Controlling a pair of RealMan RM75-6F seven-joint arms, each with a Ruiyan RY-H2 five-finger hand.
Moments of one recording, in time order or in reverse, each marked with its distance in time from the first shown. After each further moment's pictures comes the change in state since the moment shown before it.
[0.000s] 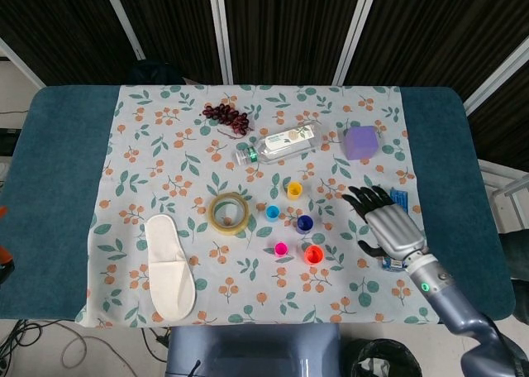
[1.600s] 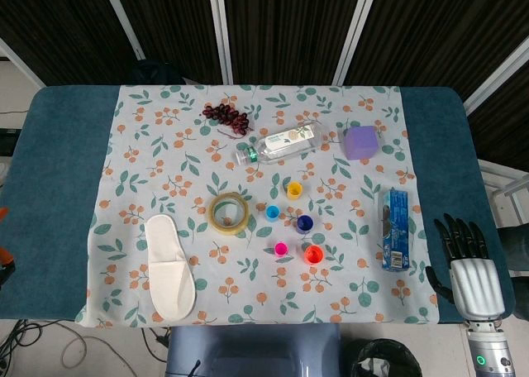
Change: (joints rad) left arm 0.001 -0.001 0.007 0.002 0.011 0.001 0.006; right arm -0.494 -0.201 -0.134 0.292 -0.364 0.687 0.112
